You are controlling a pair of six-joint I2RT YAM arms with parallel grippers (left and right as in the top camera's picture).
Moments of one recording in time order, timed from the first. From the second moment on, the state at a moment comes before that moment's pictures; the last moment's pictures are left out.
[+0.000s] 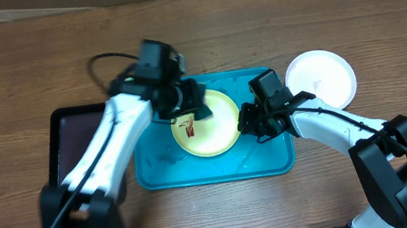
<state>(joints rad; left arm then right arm) -0.35 1.76 1.32 -0.77 0.37 -0.46 0.46 1.76 0.93 -0.33 -0.33 0.78</state>
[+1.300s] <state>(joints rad) -0.24 1.99 1.60 -1.02 0.42 -0.30 0.47 1.76 0.94 -0.32 -0.34 0.78</state>
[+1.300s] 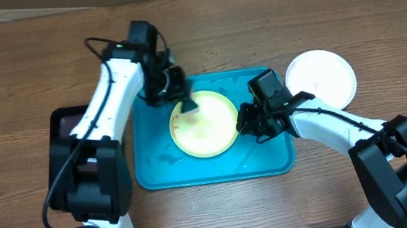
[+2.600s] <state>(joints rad) -0.14 1.80 1.58 -1.22 -0.18 -0.53 0.48 1.77 0.98 -0.33 -0.43 0.68</state>
